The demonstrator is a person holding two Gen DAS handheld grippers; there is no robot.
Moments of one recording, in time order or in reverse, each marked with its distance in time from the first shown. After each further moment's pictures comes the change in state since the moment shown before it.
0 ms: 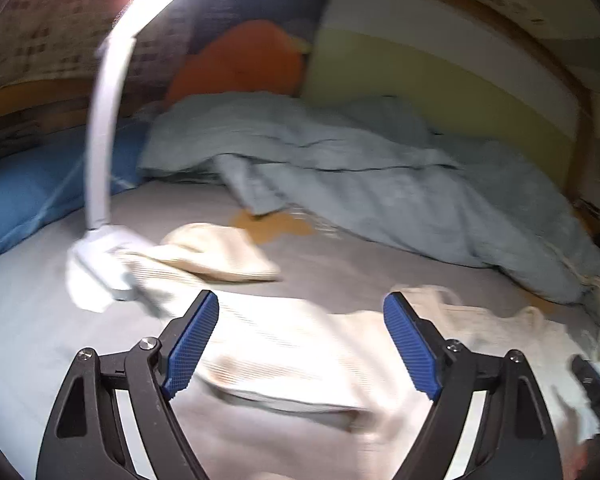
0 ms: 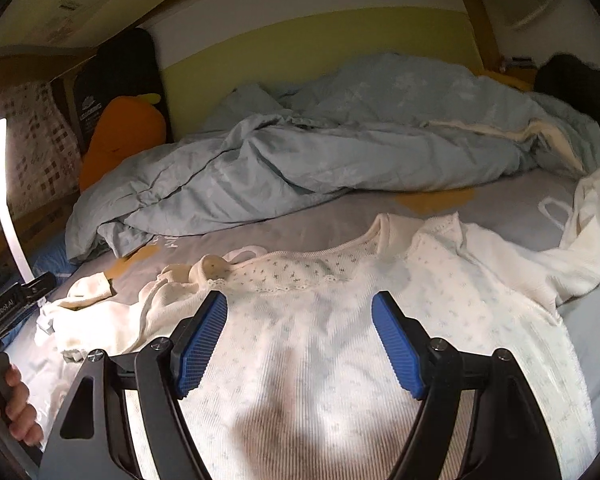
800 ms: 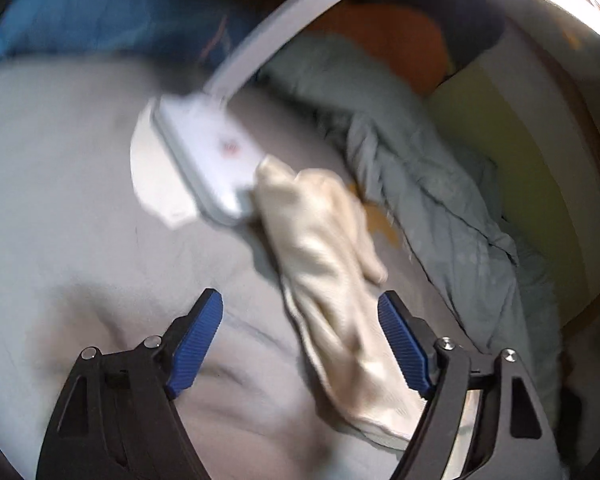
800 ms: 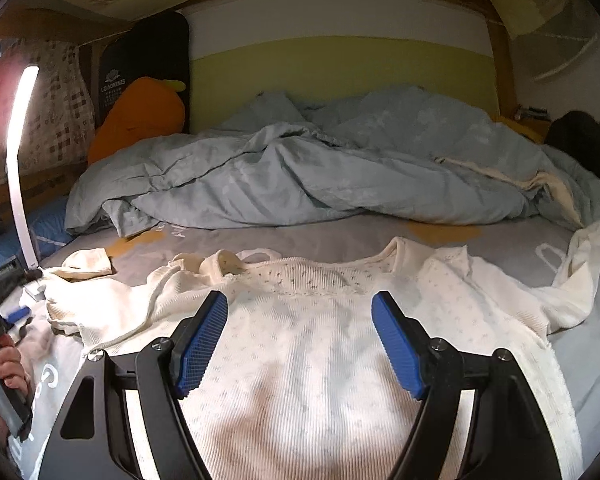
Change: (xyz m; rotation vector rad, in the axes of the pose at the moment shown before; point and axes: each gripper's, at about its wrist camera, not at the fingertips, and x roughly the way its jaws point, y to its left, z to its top) left arm 0.044 0.126 -0.038 -0.590 0.141 -0.039; right arm -0.006 0.032 -0.009 -0.130 -0.013 -0.025
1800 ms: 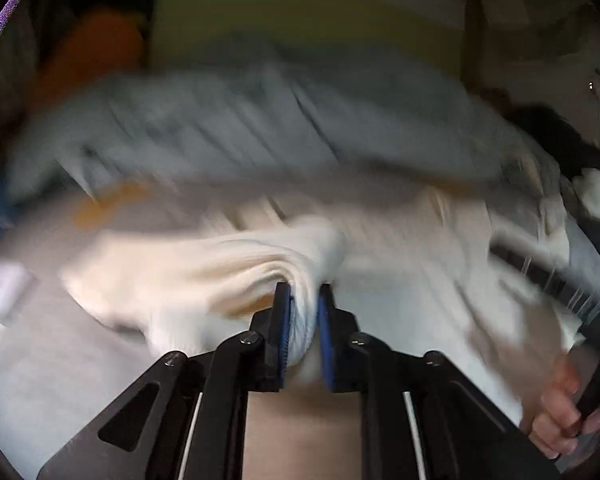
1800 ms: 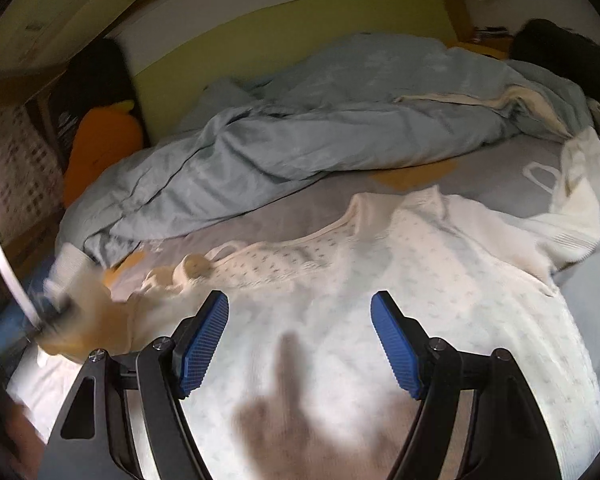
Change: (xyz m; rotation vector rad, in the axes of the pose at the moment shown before) left arm -0.007 -0.201 -0.183 0.926 0.216 -0.207; right arm 0.017 -0.064 -0.002 0.298 0.065 -0.021
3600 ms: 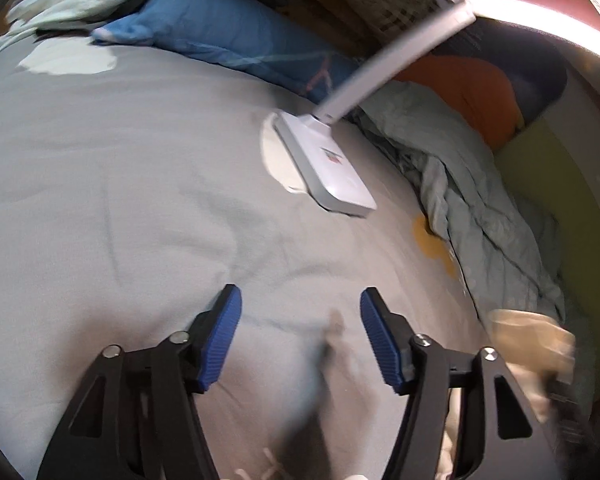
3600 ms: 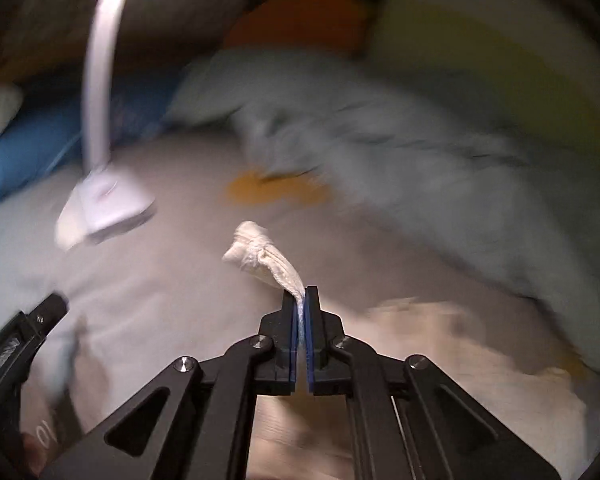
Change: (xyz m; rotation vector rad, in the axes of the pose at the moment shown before) left arm -0.087 0.196 -0.091 -1.073 -0.285 0.550; right arm 0.054 0.267 -0.020 -0.757 0.088 0.110
